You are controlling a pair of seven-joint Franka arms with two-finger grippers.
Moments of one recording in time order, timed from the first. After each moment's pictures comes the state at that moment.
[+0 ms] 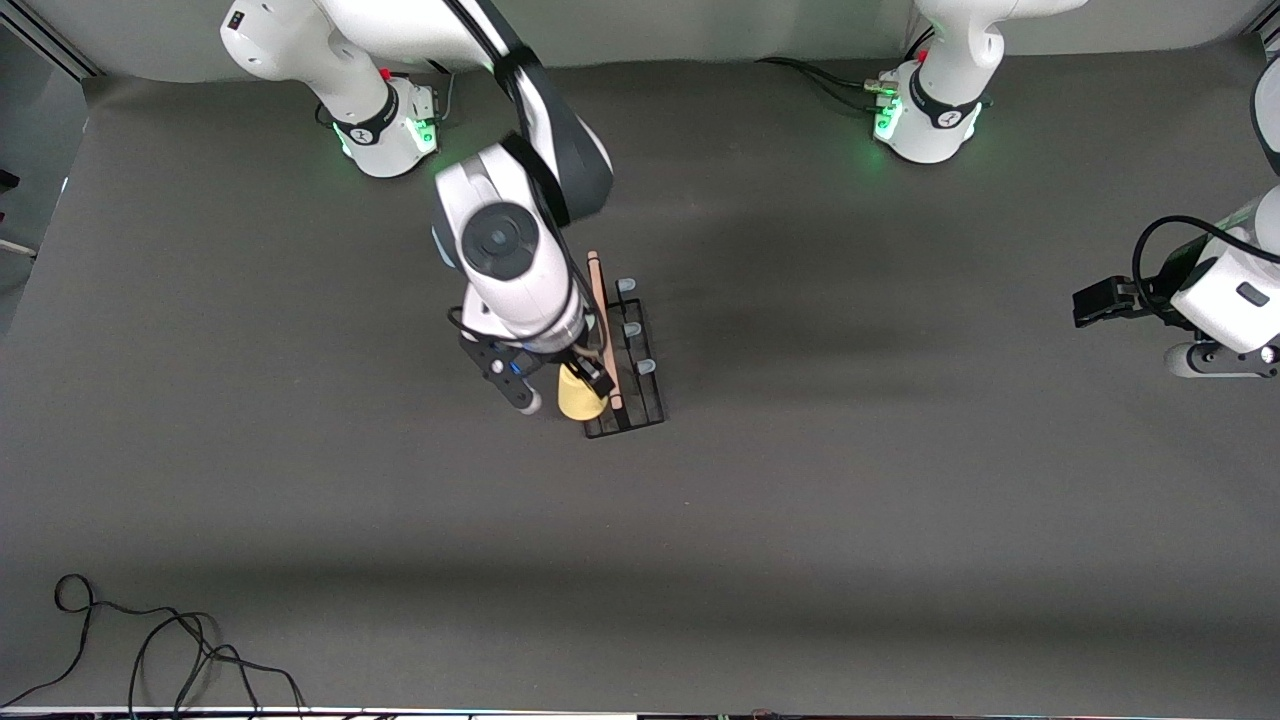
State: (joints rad) left arm 0.05 0.10 -0.08 -1.60 0.04 1.58 -0.03; right arm 1.08 0.54 -0.60 -1.41 0.36 1.82 1.26
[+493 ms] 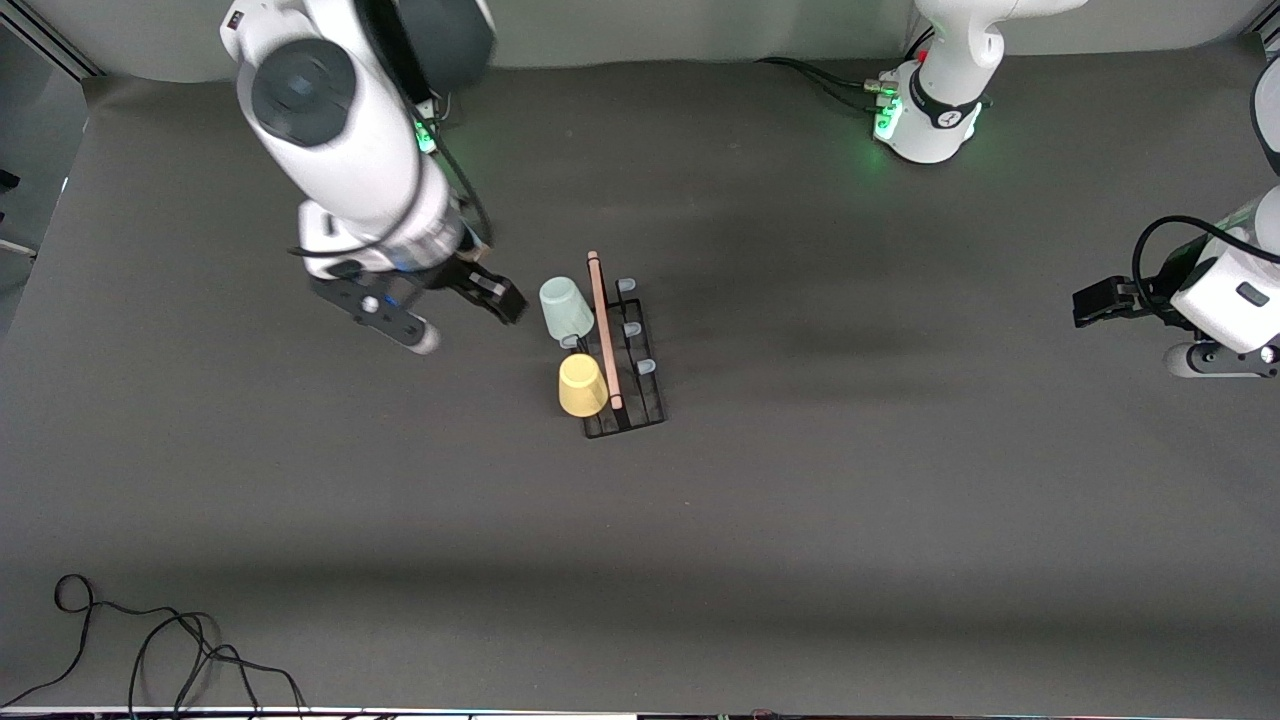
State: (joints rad) left arm 0.05 0.10 -0.08 -1.60 0.04 1.58 -0.03; right arm 1.07 0.30 -0.67 -1.37 0.20 1.55 0.86
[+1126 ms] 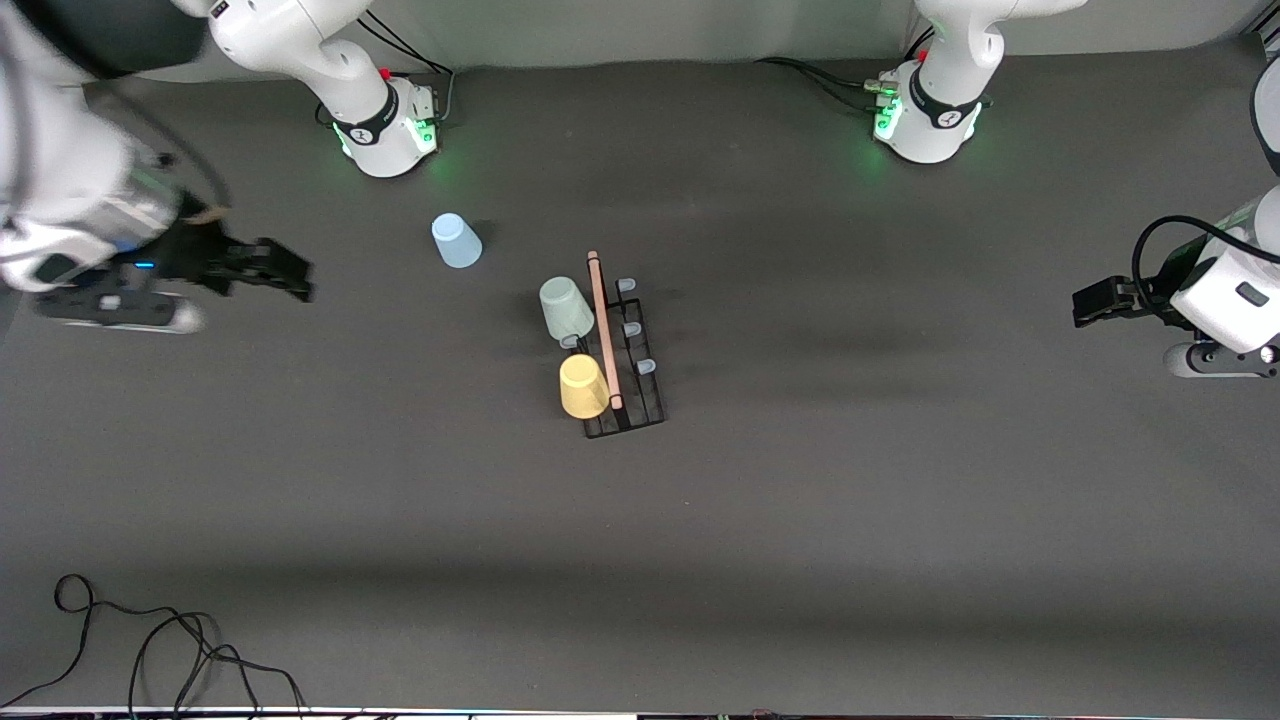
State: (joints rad) left arm 0.05 0.10 -0.08 -1.60 0.04 1.58 -0.03; right arm 0.54 0.04 -0.40 -1.53 0.06 1.52 0.24
